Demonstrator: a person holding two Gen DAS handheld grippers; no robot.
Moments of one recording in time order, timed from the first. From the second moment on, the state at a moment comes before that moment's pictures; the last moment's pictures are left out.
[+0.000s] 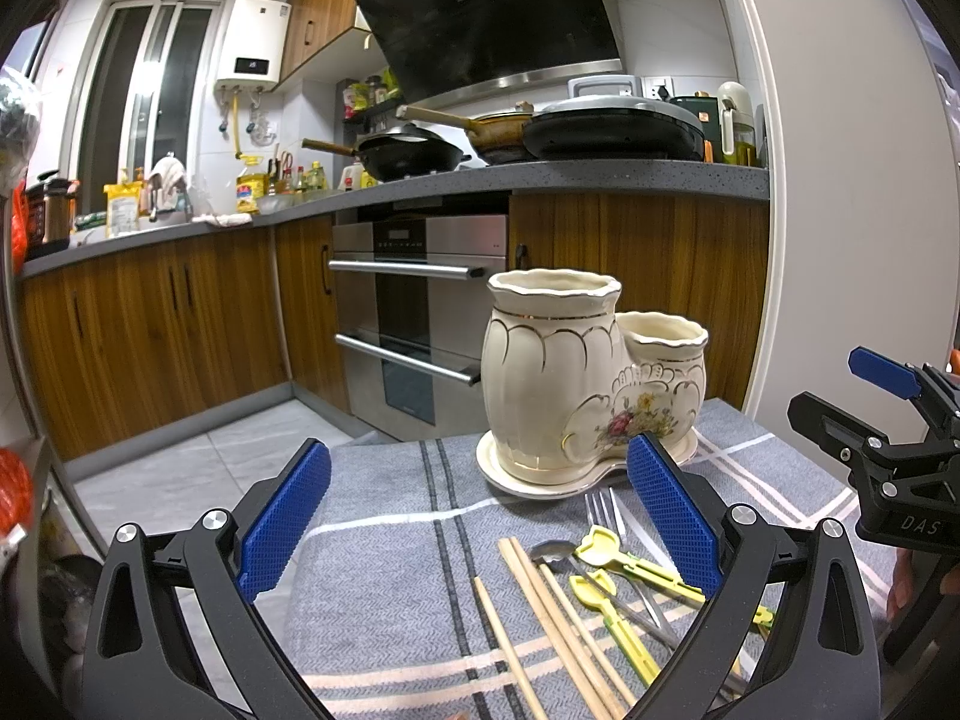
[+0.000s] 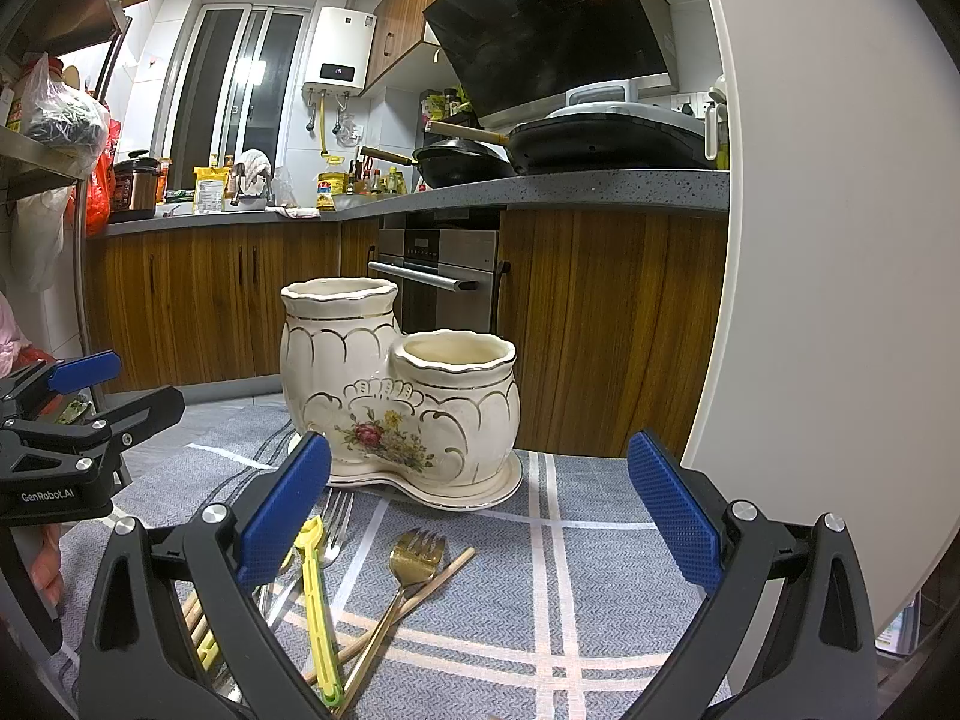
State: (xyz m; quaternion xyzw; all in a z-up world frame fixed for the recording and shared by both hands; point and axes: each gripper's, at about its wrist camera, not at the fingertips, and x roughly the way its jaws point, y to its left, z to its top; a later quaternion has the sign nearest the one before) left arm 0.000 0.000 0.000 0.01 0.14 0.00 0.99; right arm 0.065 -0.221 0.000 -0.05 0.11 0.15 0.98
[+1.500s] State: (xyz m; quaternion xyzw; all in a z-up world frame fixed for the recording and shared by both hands) left arm -0.014 0.045 0.011 -0.05 0.20 -0.02 0.98; right arm 0.085 -0.196 -0.026 -0.11 0.26 0.20 0.94
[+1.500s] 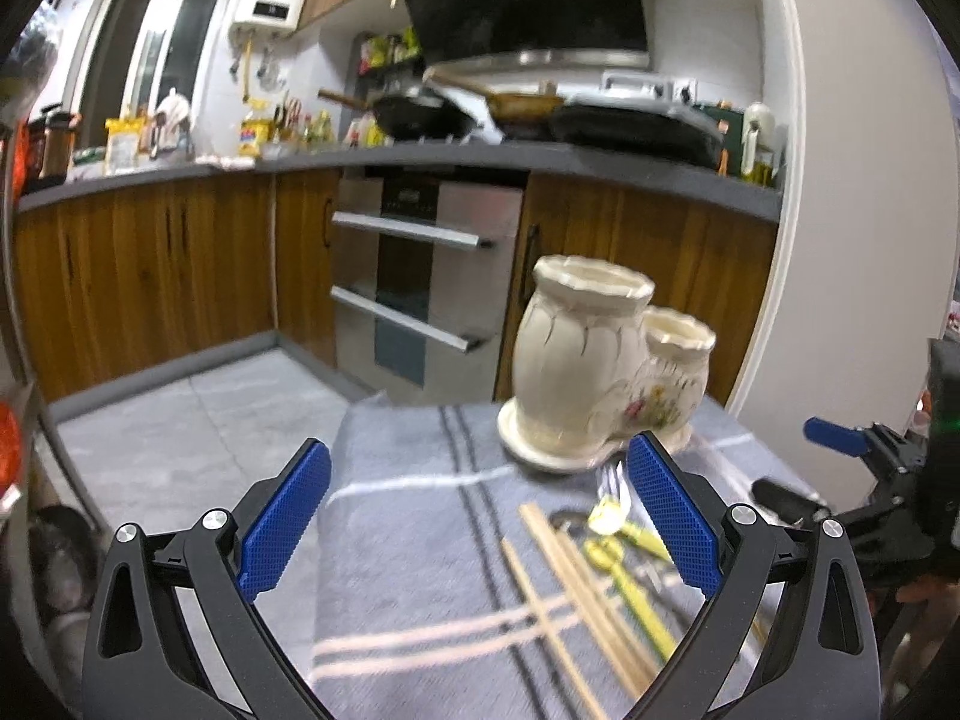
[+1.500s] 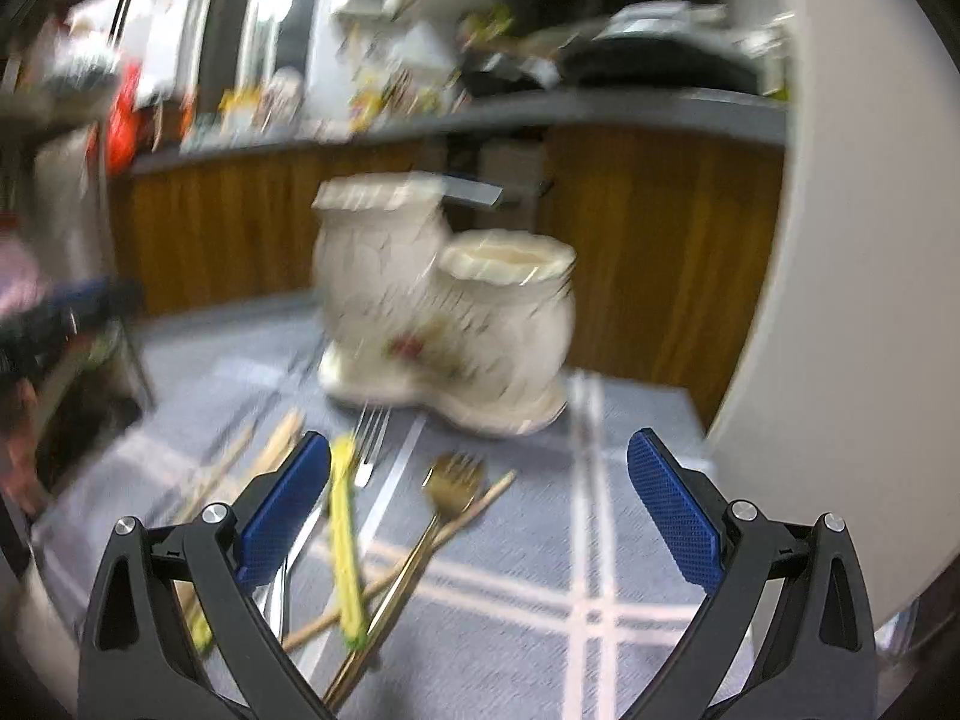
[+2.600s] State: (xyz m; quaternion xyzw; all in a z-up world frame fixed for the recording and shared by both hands) left arm -0.008 -0.003 -0.058 0.04 0.42 -0.10 0.90; right arm 0.115 -0.138 -0.065 -0.18 0.40 0.31 0.84
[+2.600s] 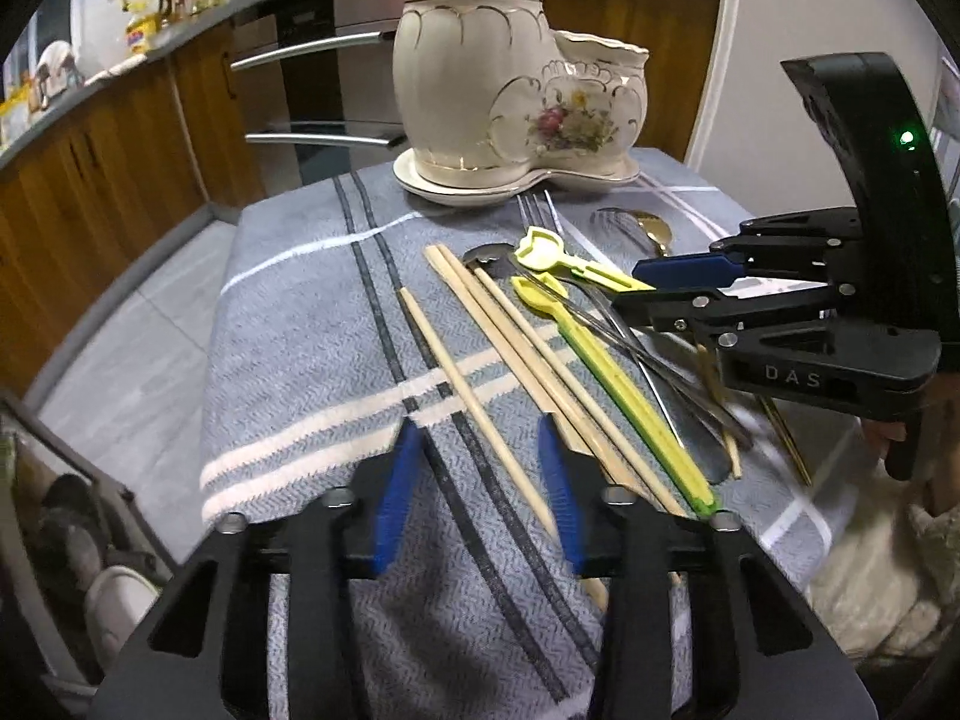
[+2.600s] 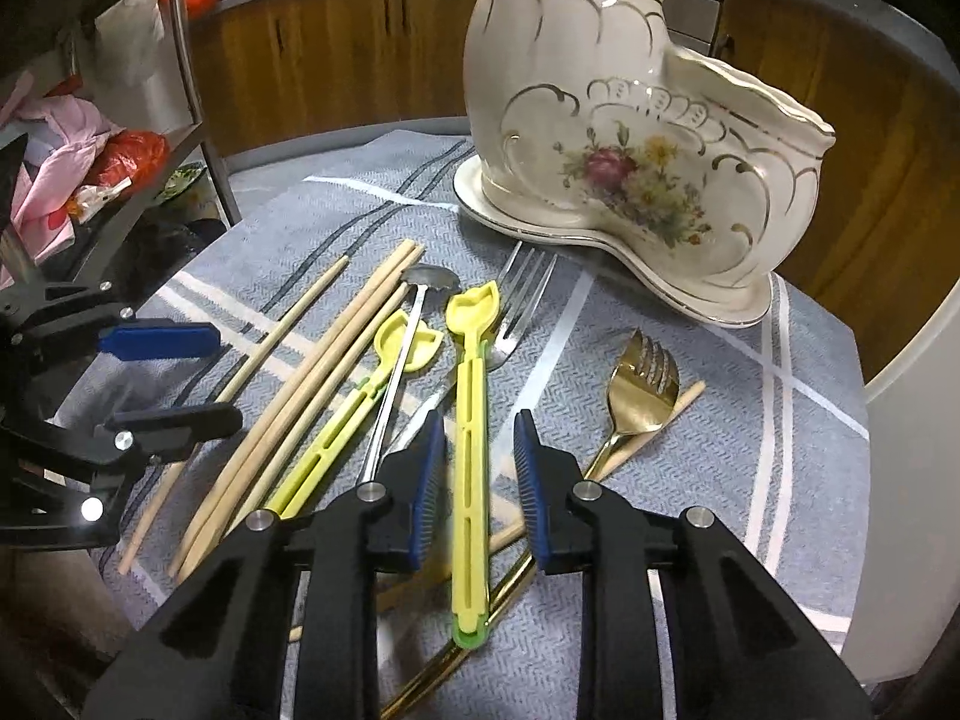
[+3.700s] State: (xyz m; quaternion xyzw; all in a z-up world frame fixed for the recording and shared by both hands) left arm 0.039 0.003 0.085 -0.03 0.17 -0.15 0.97; right arm 0.190 -0.227 0.064 0.13 0.17 0.34 0.91
